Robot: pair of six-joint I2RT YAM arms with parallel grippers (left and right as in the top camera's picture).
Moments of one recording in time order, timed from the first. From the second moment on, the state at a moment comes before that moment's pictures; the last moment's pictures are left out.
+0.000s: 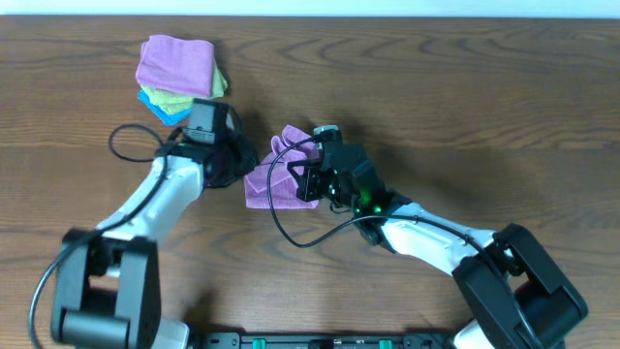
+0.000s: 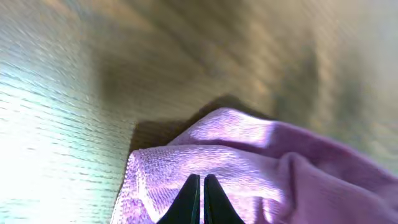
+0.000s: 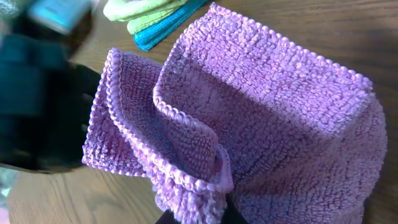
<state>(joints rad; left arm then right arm) -0.18 1.65 0.98 -0.43 0.30 -0.69 0.66 1.71 0.75 0.43 -0.24 0.66</state>
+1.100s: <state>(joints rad) 0.03 1.59 1.00 -0.58 0.22 -0.58 0.79 1.85 0.91 0.37 -0.21 0.53</state>
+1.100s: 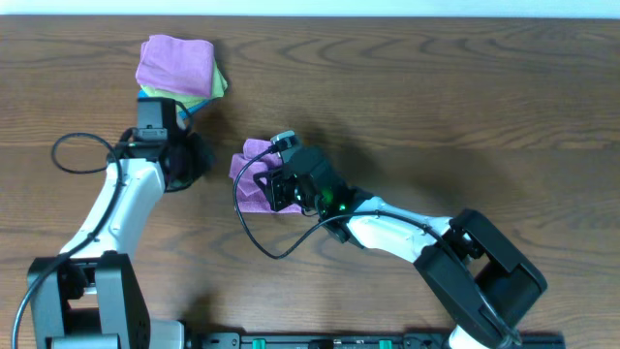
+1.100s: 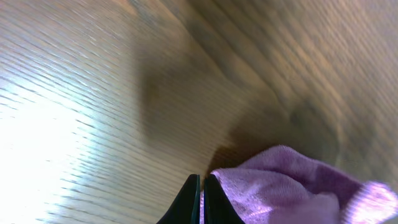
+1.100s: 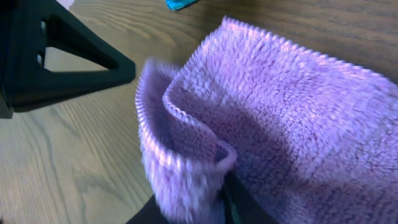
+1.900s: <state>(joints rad) 0.11 1.59 1.09 -0.64 0.21 -0.53 0.90 1.85 0.91 0.36 -0.34 0.53</state>
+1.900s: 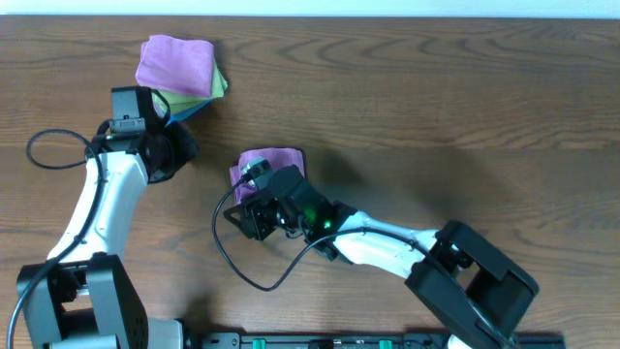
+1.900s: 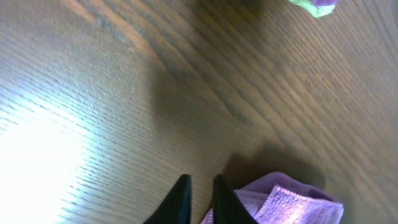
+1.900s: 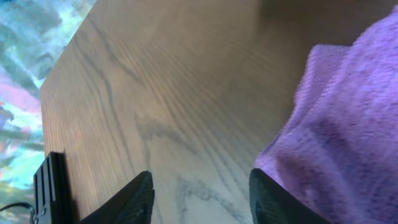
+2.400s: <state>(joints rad) 0.11 1.59 1.22 -0.79 0.27 -0.49 0.68 1.60 0.92 0.13 -0.32 0.49</state>
